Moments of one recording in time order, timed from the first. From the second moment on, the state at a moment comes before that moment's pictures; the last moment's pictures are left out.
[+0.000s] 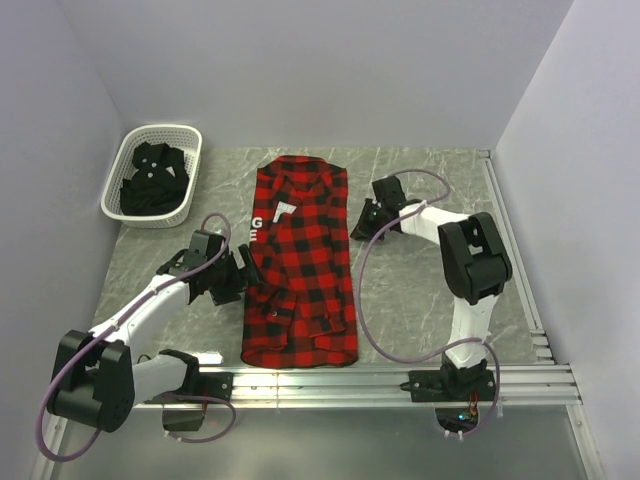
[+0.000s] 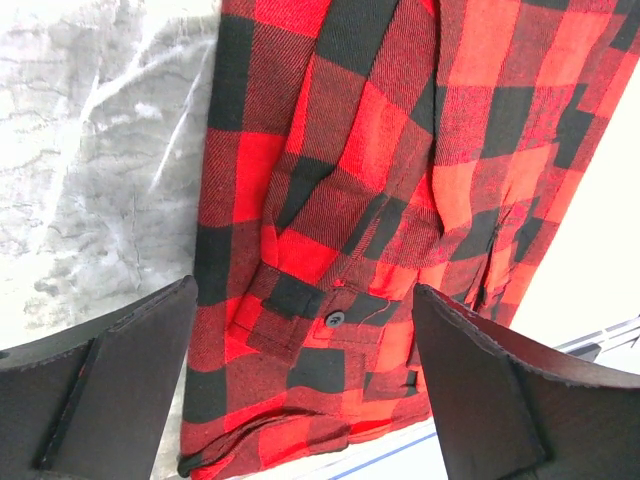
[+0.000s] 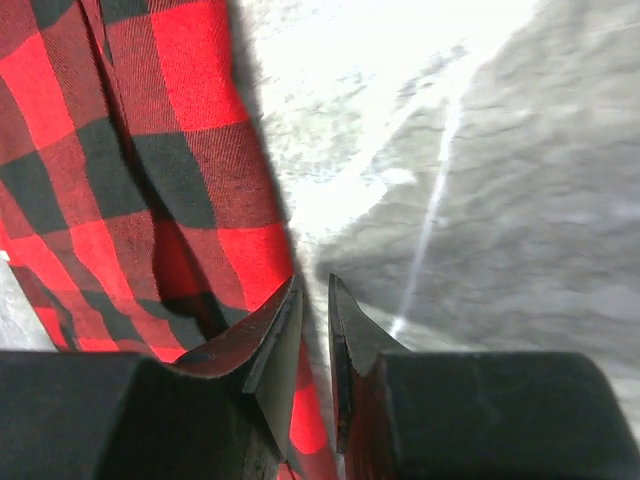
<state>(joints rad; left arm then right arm) -0.28 1.14 0.60 -0.44 0.24 -0.70 0.34 1.96 1.23 -0.23 -0.20 0.70</state>
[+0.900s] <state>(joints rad) -0.33 1.14 0.48 -0.52 0.29 -0.90 0.56 1.41 0.69 -0.33 -0.23 0.76</state>
